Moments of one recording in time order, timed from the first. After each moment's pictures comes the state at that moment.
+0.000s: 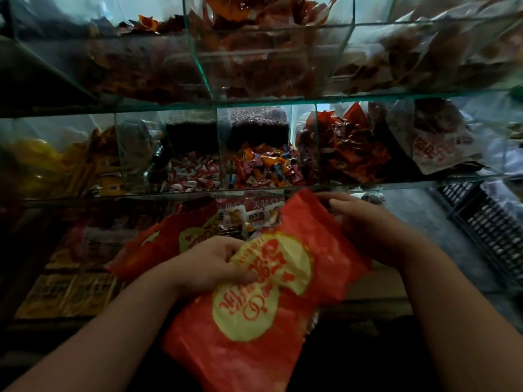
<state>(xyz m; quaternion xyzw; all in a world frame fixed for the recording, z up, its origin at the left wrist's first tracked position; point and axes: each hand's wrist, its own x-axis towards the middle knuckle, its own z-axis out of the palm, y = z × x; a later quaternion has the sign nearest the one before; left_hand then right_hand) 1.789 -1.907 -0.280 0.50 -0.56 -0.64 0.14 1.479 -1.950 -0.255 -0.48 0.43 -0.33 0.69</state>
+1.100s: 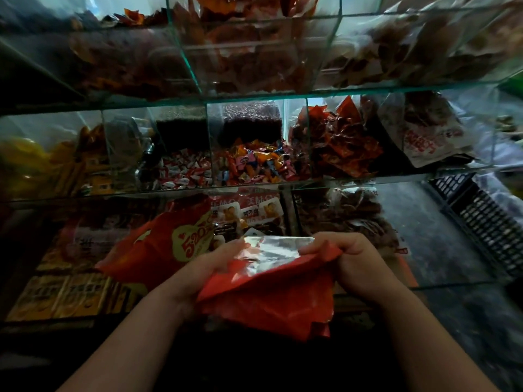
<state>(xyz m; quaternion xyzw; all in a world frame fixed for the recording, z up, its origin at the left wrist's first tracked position) 1.769 -1.886 -0.299 0.47 -0.28 -0.77 0.33 1.498 -1.891 -0.298 -0.55 0.43 -0.42 0.58</state>
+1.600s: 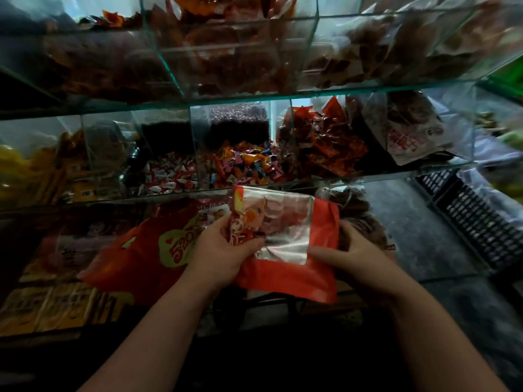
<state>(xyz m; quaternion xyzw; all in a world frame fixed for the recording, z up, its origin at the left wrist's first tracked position) 1.722 -1.905 -0.301 0.54 -0.52 -0.48 0.46 1.472 -1.892 -0.297 -0.43 0.48 -0.41 0.65</state>
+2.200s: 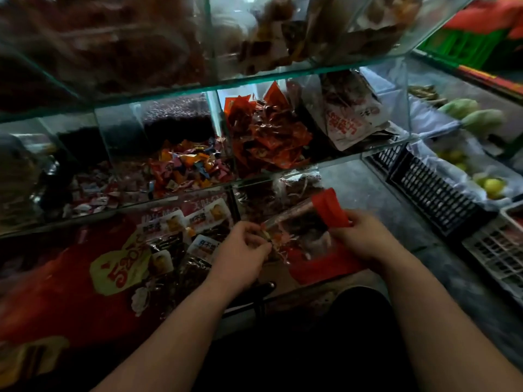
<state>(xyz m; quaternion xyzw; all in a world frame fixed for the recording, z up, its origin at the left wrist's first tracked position) 1.612 -1.945 -0.346 0.58 -0.57 -0.50 0.28 1.364 -1.925 -0.319 -0.44 0.75 -0.32 0.38</state>
